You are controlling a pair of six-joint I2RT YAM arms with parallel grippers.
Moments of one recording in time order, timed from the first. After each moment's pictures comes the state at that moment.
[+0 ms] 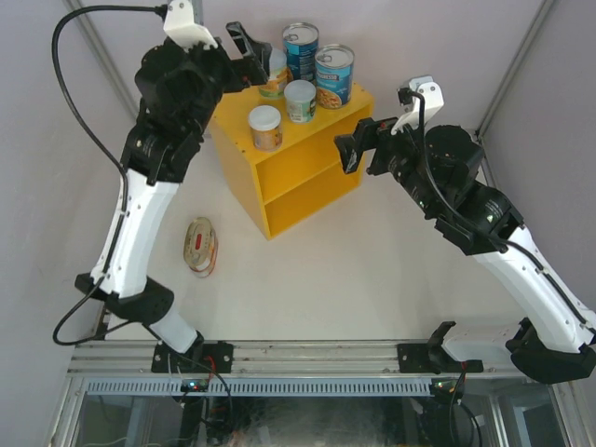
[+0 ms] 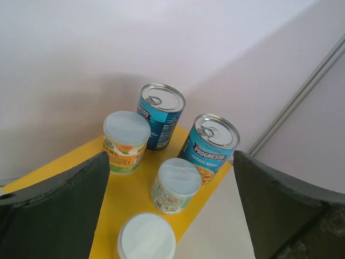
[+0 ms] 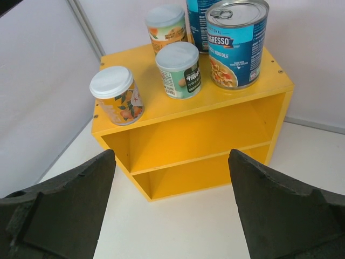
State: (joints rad) left arm -0.56 1.58 2.22 -0.49 -0.27 -0.29; right arm 0.80 1.21 1.71 -0.55 0.34 0.20
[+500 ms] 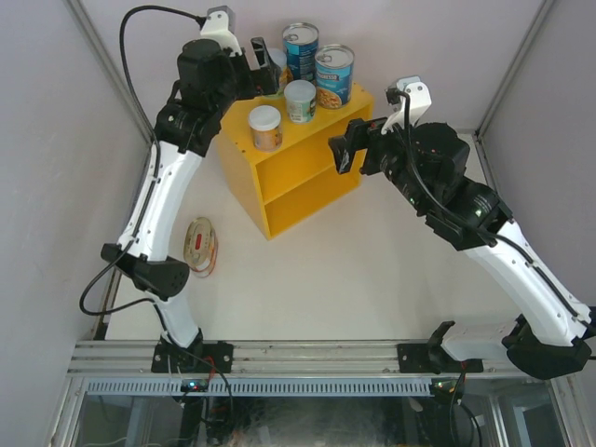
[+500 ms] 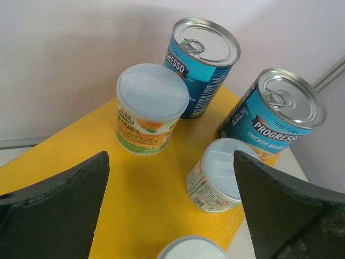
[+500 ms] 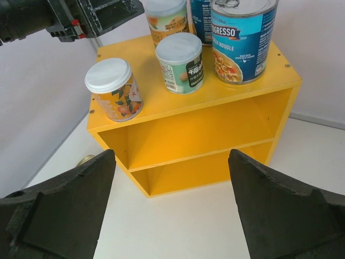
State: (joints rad) left arm -0.43 1.81 2.34 -0.63 -0.13 -0.31; right arm 0.80 1.24 1.71 -0.55 0.33 0.20
